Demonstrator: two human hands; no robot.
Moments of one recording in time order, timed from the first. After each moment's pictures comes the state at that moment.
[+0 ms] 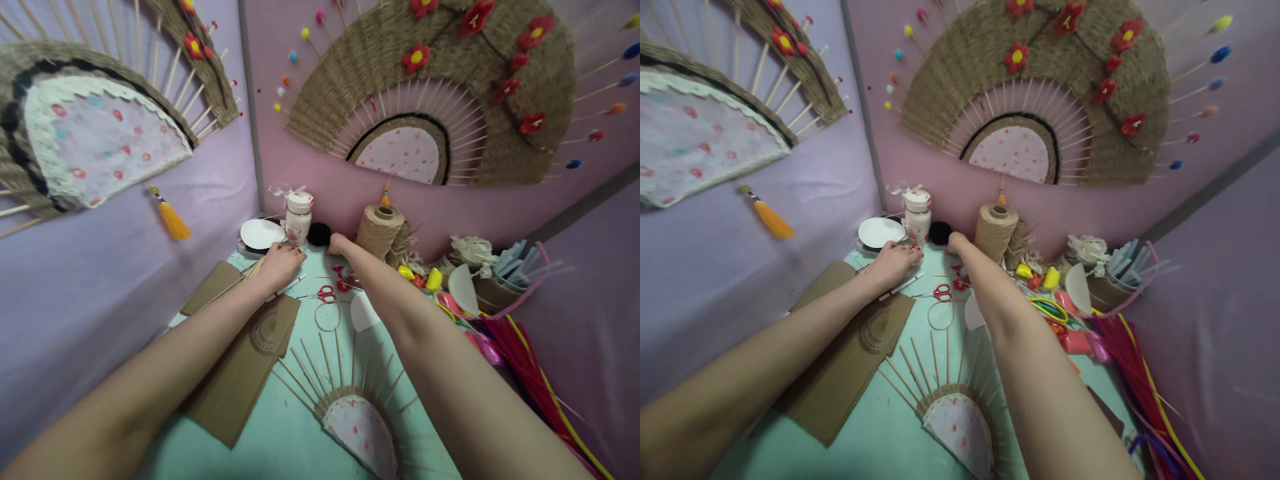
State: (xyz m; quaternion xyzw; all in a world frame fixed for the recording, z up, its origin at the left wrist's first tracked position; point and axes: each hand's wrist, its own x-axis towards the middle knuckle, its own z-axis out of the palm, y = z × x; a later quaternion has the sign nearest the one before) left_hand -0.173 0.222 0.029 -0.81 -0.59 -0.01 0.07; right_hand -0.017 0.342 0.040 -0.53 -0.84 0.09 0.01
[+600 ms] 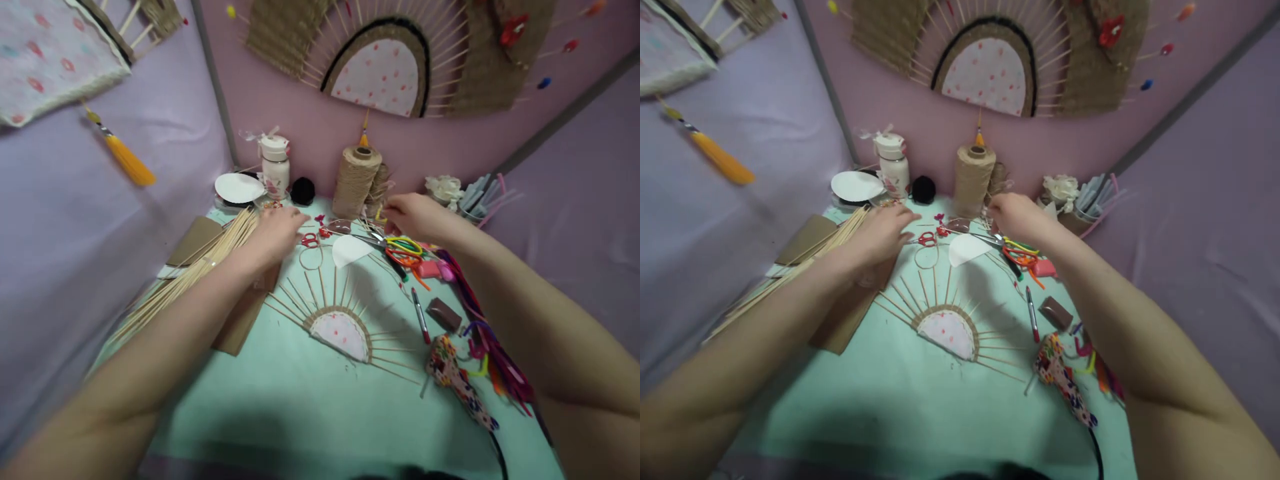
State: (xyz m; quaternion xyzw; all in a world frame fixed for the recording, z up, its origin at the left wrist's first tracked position) left_hand -0.122 0.151 0.063 -0.83 -0.56 -0.08 0.00; right_hand 0.148 0.189 0.133 -0.57 -0.81 0.11 0.02
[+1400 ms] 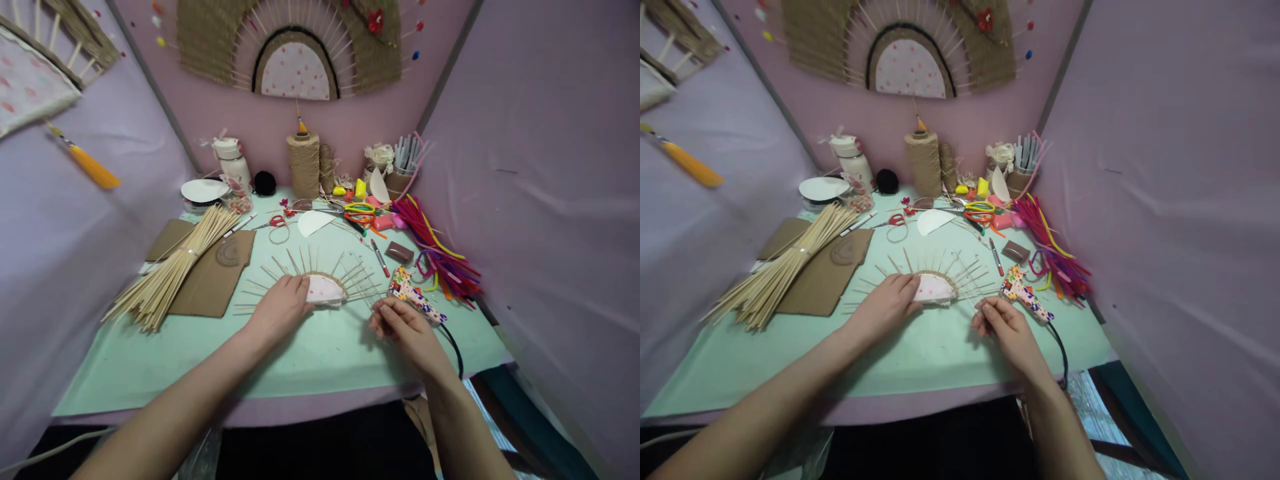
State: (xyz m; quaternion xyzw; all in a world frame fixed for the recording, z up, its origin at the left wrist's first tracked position) left_hand -0.049 -0.024 0.002 -0.90 -0.43 -0.04 0.00; right_hand 0.200 -0.096 -0.014 -0.51 -0.41 0.57 0.49
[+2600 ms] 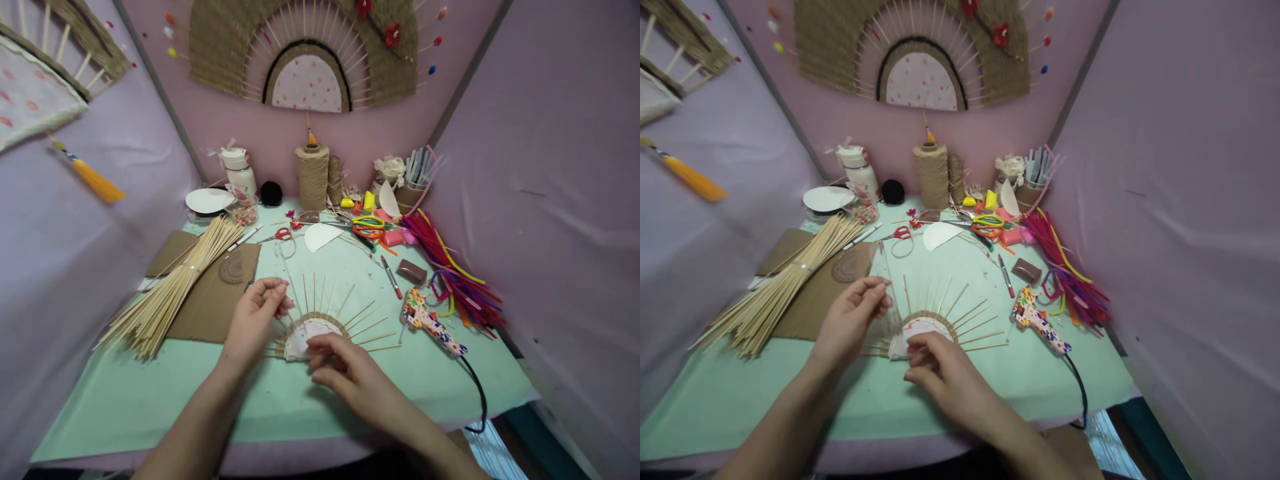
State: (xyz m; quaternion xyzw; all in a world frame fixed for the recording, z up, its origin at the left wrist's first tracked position) left_hand -0.068 -0.016 0.028 -0.43 -0.54 -0.50 -0.52; right_hand 0.111 -0.087 0.008 -0.45 -0.57 0.60 0.34
